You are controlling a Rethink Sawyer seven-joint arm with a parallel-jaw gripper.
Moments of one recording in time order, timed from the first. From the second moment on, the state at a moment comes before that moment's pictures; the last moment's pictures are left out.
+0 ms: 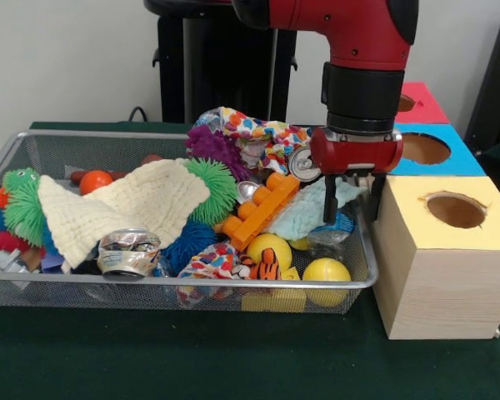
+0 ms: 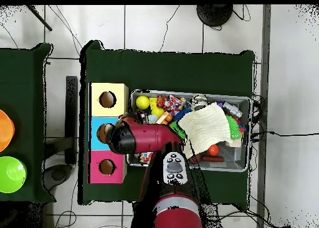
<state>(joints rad) -0.06 -0.53 0.00 1.67 -0.09 0.15 1.58</state>
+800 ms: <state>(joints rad) -0.08 -0.52 0.01 1.64 -0.10 0.15 1.58</state>
